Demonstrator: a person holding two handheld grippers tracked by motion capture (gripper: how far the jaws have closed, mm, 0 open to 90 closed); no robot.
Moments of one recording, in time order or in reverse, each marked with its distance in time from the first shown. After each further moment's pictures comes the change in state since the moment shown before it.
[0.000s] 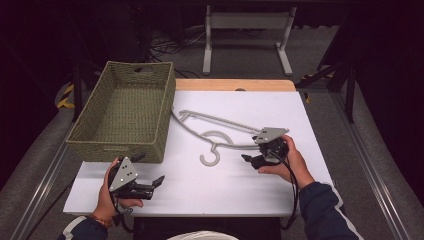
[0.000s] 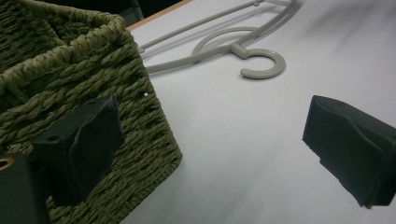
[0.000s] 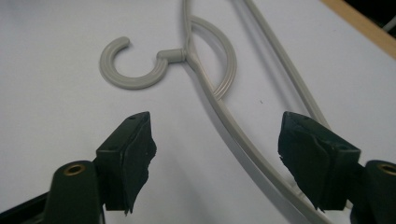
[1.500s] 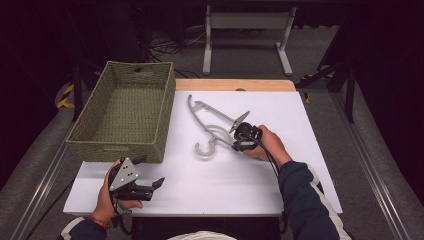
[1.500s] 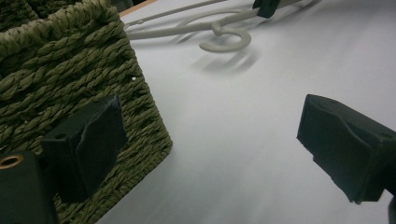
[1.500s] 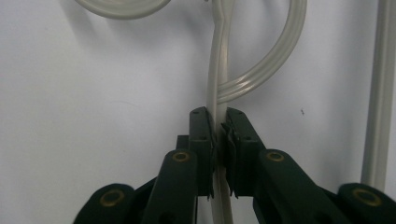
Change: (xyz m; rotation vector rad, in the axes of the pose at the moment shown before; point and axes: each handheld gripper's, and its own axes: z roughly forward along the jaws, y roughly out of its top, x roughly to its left) left arm 0.000 -0.003 0.001 0.034 -0.037 -0.017; right arm -0.024 0.038 0.075 0.306 0.143 -0.047
